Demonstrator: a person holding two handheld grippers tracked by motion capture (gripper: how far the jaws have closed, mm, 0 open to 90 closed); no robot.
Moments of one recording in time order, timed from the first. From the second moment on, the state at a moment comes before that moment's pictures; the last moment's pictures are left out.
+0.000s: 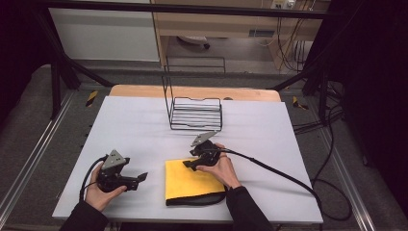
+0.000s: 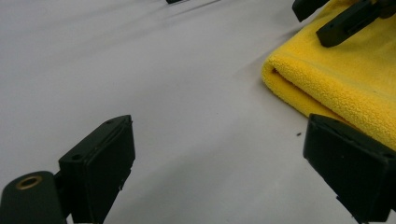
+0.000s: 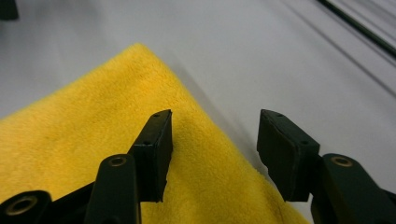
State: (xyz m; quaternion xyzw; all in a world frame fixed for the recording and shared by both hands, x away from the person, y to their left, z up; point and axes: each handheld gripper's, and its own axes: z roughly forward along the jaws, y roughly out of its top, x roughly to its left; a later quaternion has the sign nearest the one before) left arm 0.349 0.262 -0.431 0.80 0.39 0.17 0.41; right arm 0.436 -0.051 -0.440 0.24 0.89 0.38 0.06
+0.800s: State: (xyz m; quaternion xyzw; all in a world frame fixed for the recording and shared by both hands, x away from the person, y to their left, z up) left arm 0.350 0.266 -0.431 0.80 0.40 0.18 0.41; right arm 0.444 -0.077 -0.431 0.37 0.84 0.39 0.10
